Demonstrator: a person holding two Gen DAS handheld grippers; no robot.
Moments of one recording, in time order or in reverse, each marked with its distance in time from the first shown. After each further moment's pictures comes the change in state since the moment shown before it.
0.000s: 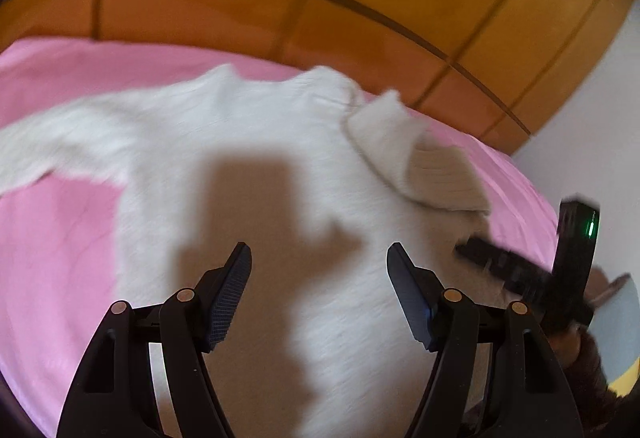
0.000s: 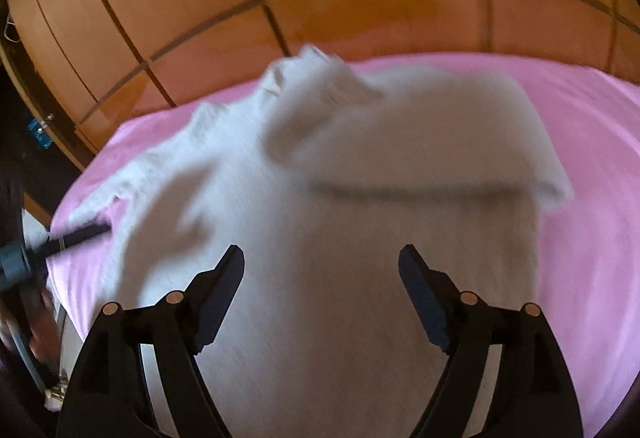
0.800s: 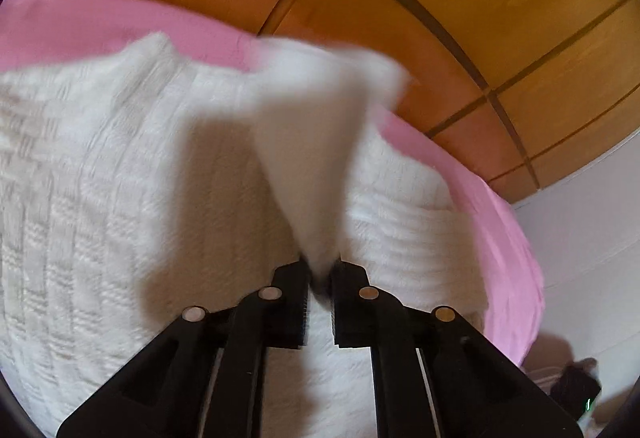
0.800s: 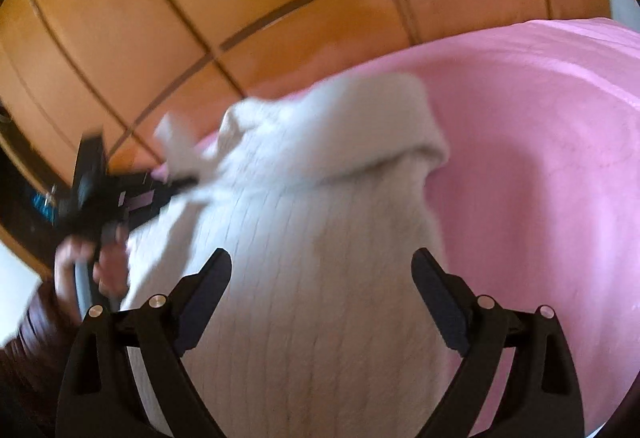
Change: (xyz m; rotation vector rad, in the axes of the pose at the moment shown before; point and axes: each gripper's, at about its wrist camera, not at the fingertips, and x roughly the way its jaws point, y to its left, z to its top) left arm 0.106 0.016 0.056 -0.263 0.061 -0.046; right arm -0.045 -0.072 -0.011 0.227 -0.140 0.046
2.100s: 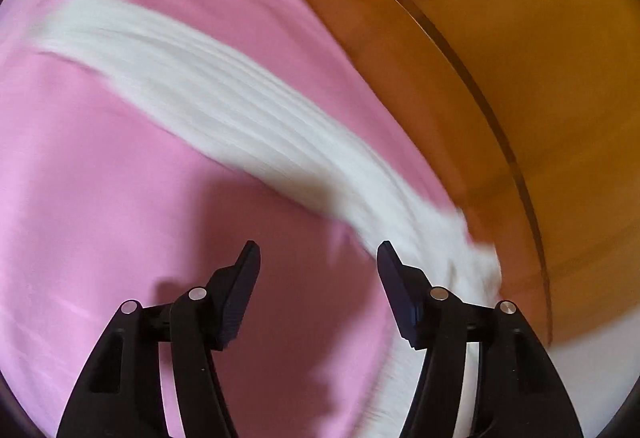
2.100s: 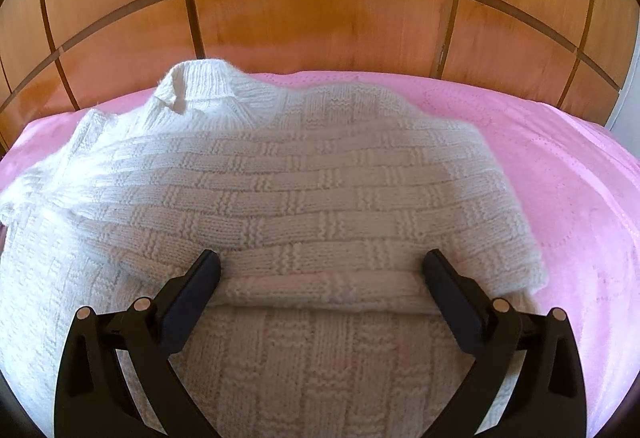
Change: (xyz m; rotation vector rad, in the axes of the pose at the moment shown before) left arm -0.193 0.243 -0.045 -0.492 -0.430 0.181; right arm 0.135 0.065 0.025 -0.295 0.020 -0.375
